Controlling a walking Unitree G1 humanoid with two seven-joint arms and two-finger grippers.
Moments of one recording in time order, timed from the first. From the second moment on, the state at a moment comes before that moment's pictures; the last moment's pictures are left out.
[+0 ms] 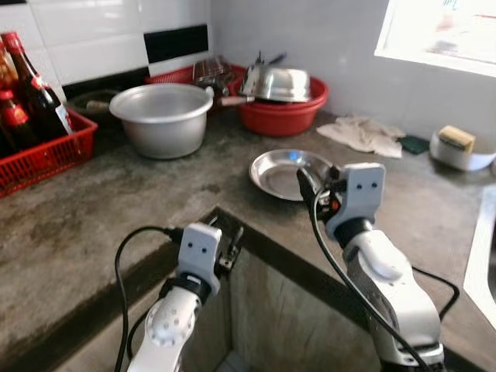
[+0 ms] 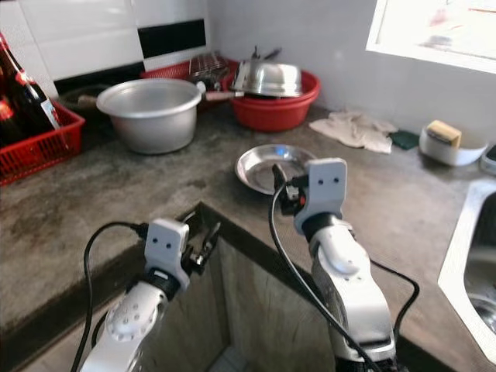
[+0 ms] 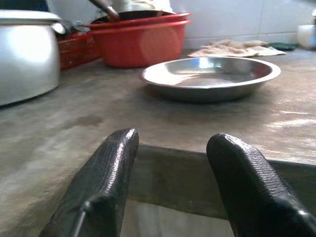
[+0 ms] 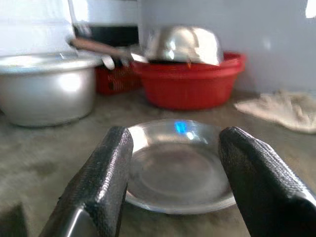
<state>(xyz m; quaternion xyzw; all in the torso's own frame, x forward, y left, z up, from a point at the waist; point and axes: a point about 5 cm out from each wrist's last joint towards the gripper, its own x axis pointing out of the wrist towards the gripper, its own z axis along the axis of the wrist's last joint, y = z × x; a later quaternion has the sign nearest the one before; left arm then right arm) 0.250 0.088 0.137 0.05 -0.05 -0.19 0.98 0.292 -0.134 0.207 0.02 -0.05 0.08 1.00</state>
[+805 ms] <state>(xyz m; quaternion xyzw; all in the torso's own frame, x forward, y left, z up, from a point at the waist) 0.230 0.076 0.126 0.04 -0.03 -0.21 0.98 0.377 -0.154 0.216 0.03 0.08 0.01 1.00</state>
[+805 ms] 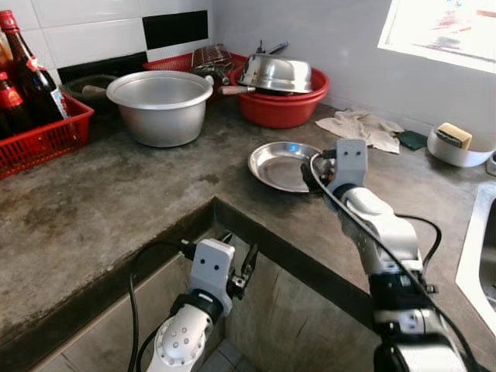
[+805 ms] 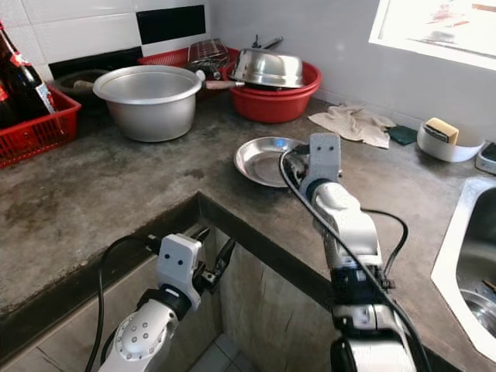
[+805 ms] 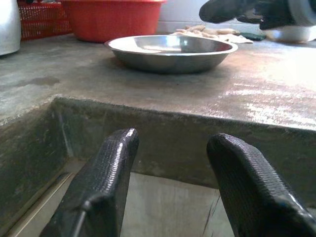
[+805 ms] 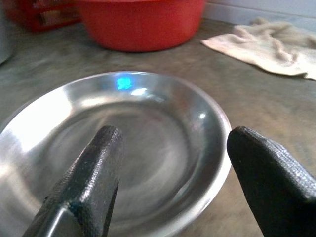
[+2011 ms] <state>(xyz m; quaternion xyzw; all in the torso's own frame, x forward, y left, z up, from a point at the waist) 0.228 0.072 0.124 0.05 -0.02 -0.22 0.97 0.409 -0.155 0.200 0.17 0.24 -0.03 0.96</state>
